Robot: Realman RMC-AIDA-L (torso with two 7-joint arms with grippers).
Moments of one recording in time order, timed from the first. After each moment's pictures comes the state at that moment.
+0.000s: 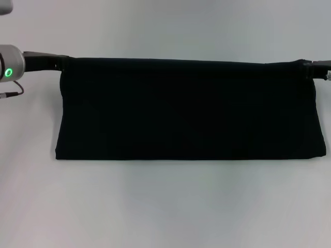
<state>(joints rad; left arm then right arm) -0.85 -2.02 0.51 0.63 2.45 0.81 -1.99 0.86 1.97 -0.43 -0.36 -2.23 -0.62 1.65</state>
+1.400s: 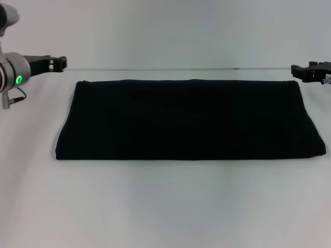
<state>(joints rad) -0.86 -2.08 0.52 0.57 2.45 0.50 -1.99 0.86 2.00 -0.47 -0.37 -2.23 -0.54 1.62</state>
